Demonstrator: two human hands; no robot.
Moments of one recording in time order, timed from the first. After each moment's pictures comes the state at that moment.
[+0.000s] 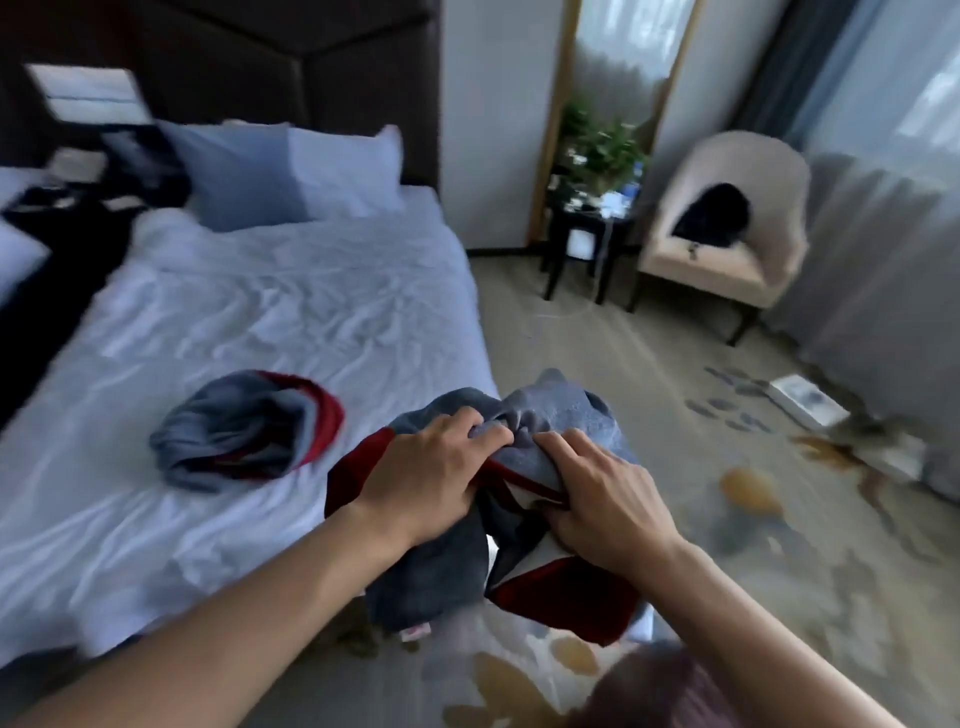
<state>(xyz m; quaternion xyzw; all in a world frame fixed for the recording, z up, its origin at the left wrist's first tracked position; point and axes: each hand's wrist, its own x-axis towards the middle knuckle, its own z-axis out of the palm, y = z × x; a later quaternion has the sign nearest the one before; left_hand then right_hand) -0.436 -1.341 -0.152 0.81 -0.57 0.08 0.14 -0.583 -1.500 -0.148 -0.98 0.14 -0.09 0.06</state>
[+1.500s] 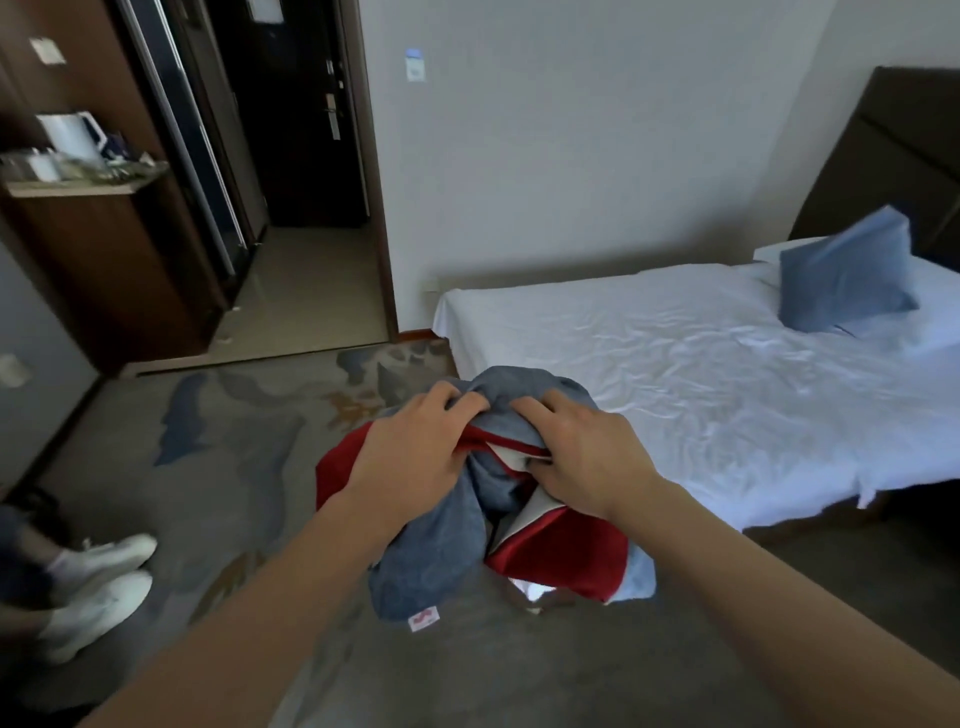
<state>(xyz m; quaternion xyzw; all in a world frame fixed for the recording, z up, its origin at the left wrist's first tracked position) -0.008 -0.186 -0.109 0.96 0.18 0.22 0.02 0.155 -0.327 -0.096 -0.77 -0.62 -0.12 0.08</state>
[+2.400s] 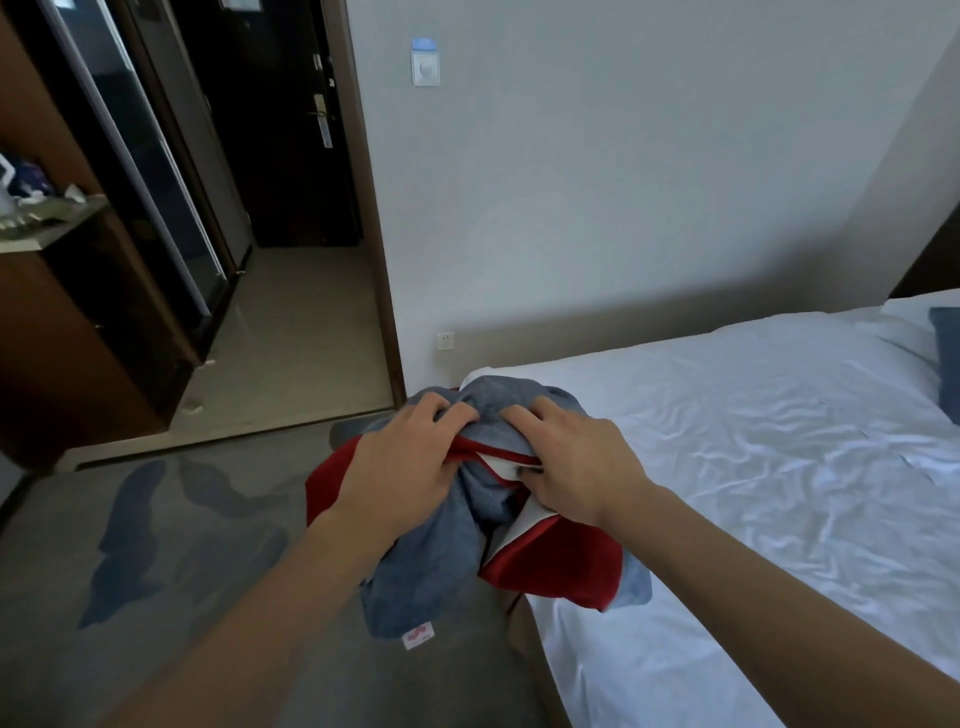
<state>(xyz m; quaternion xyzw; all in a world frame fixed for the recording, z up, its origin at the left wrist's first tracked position) 0.294 0.355 -0.117 0.96 0.20 0.21 0.05 0.461 0.215 -0.105 -0.77 -0.63 -0.10 0.09</state>
